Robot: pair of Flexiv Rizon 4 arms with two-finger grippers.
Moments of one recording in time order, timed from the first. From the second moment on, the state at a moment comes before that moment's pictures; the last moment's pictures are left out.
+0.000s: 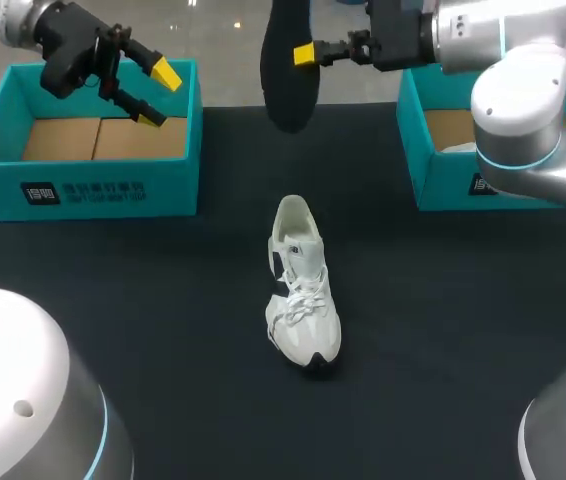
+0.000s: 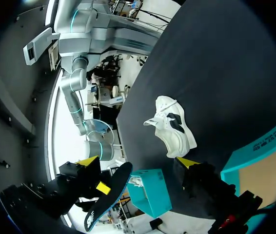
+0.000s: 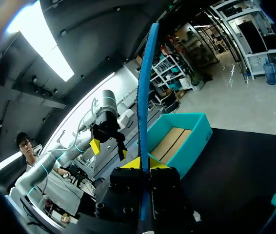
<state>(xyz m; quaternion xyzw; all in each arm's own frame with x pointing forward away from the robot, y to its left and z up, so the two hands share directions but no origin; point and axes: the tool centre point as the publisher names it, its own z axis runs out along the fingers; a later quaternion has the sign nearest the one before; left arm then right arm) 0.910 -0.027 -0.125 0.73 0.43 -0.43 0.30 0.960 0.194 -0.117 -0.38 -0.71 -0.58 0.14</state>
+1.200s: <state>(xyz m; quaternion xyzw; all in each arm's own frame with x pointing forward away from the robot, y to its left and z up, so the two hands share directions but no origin) 0.910 -0.027 -0.125 0.73 0.43 -0.43 0.30 0.955 0.173 -0.204 -0.32 -0.74 -0.58 0.13</state>
